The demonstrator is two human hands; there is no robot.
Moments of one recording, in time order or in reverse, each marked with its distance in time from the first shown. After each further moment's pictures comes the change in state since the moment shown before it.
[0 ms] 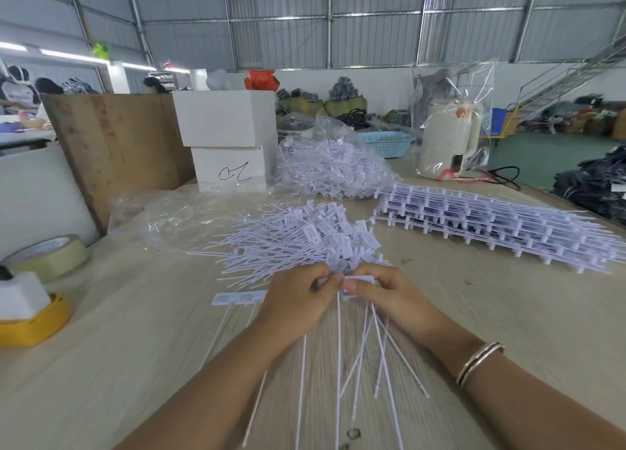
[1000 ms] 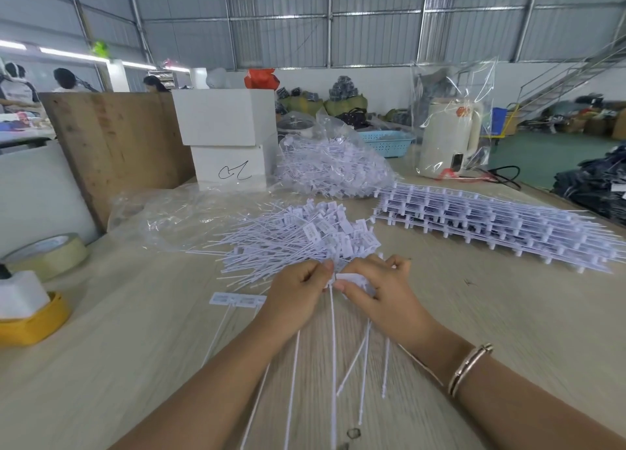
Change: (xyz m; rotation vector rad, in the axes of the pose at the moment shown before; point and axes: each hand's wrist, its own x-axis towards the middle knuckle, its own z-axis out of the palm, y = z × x) left_hand 0.005 -0.001 0.005 -0.274 0.072 -0.144; right_hand 0.000 0.006 0.012 -0.620 0.172 -0.372
